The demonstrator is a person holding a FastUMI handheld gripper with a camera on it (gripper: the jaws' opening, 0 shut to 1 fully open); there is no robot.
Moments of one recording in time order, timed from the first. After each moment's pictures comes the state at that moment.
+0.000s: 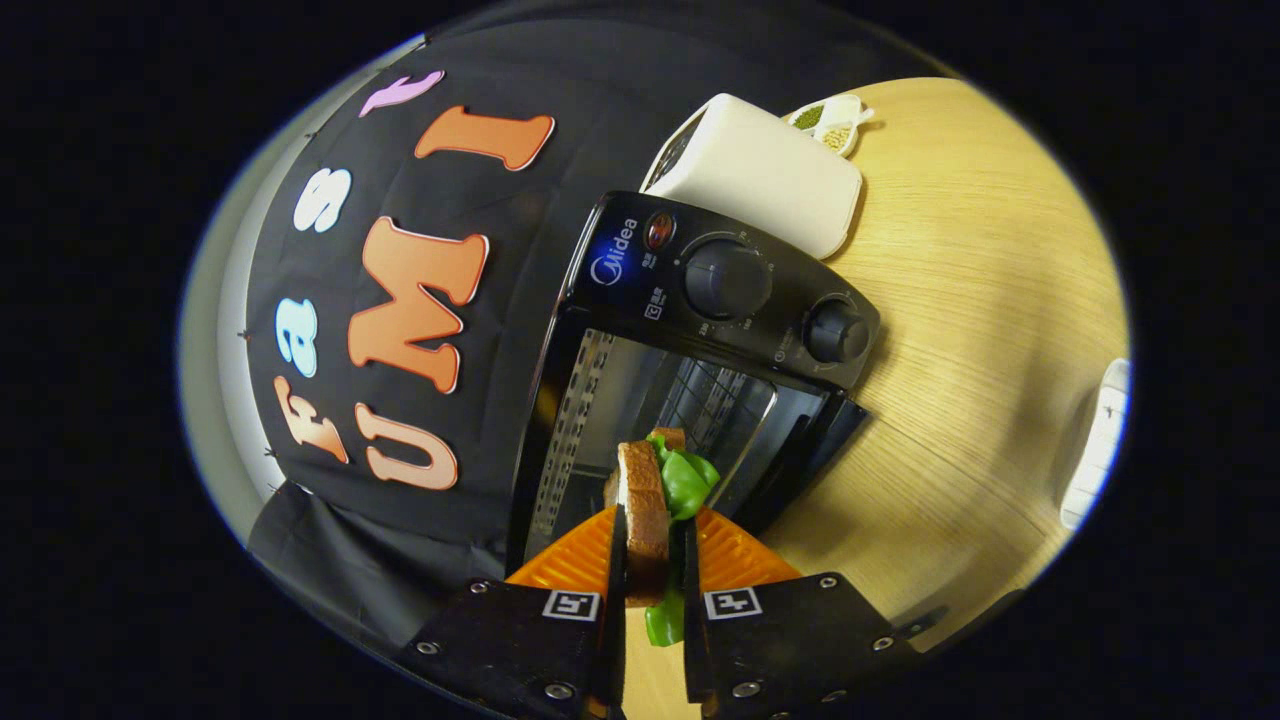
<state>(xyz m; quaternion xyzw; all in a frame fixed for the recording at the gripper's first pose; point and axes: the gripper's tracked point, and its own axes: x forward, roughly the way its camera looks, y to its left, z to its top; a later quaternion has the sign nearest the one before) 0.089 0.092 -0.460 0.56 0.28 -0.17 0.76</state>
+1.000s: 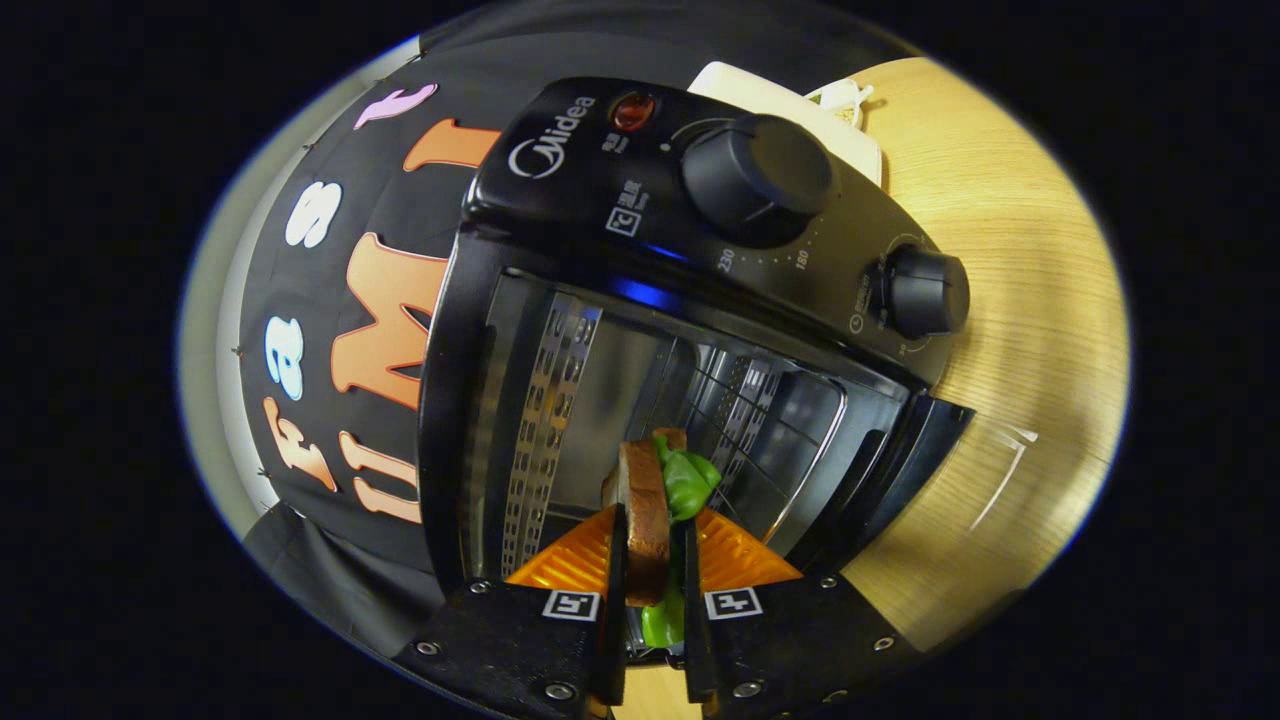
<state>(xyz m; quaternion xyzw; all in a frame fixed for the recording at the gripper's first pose) 0.146 0.099 -0.503 0.56 0.23 -0.20 0.77</state>
